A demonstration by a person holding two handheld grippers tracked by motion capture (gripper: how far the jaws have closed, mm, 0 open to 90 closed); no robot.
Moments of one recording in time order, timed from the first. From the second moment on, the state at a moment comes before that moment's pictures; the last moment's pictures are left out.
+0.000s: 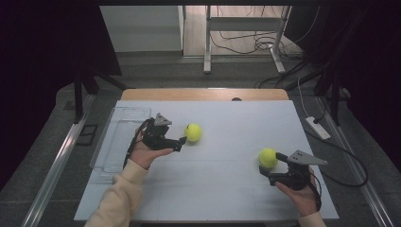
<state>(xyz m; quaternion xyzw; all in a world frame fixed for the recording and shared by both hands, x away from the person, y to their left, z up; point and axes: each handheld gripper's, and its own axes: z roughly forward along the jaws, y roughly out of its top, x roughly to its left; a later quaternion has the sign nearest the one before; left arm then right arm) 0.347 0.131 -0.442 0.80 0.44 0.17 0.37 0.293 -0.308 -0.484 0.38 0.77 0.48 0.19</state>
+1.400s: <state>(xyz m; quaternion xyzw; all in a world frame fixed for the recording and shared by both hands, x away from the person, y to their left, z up) 0.394 0.105 -0.447 0.82 0.43 0.16 0.34 0.291 -0.306 -0.485 0.37 0.78 0.47 0.19</state>
